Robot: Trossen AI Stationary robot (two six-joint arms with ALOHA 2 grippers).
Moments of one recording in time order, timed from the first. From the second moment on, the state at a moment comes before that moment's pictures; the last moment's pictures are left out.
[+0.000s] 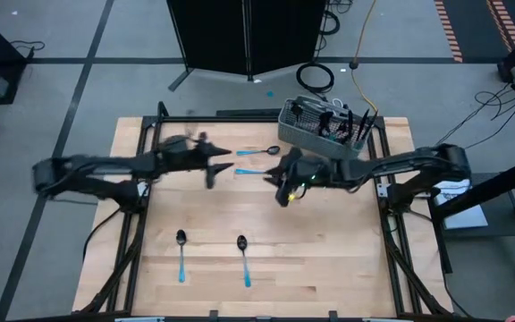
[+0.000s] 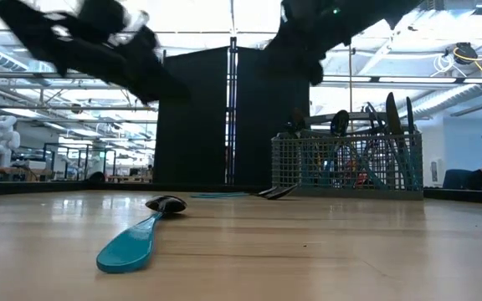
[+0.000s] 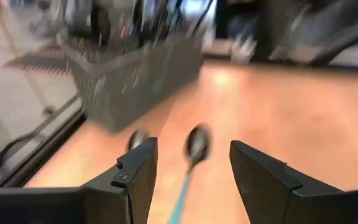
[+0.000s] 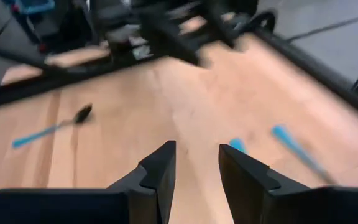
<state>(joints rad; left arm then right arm) 0.37 1.11 0.44 0.41 0.17 0.07 -0.02 1.45 0.95 0.07 0.21 0.30</state>
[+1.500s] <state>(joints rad) -0.15 1.08 0.51 -0.50 0.15 -0.33 0.18 1.72 0.95 0.16 0.36 0.25</state>
